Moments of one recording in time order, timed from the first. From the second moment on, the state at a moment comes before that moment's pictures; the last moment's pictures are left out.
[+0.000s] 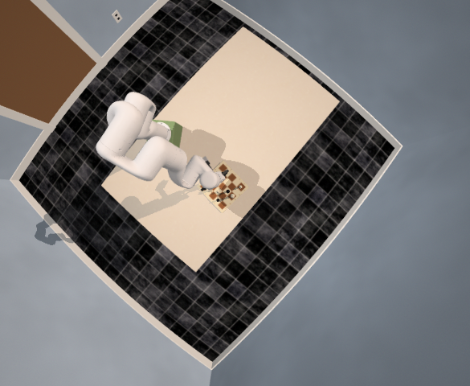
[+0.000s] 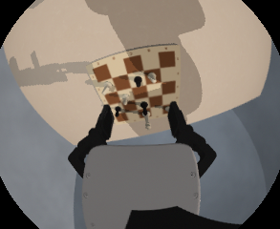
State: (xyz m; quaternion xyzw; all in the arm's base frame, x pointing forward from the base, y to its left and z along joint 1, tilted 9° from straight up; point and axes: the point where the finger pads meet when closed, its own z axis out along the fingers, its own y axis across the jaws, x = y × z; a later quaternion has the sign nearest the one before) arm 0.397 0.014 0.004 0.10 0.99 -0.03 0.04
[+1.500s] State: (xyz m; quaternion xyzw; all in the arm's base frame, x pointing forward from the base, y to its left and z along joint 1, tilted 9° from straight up) arm 0.398 0.012 -0.002 0.39 0.92 -0.04 0.06
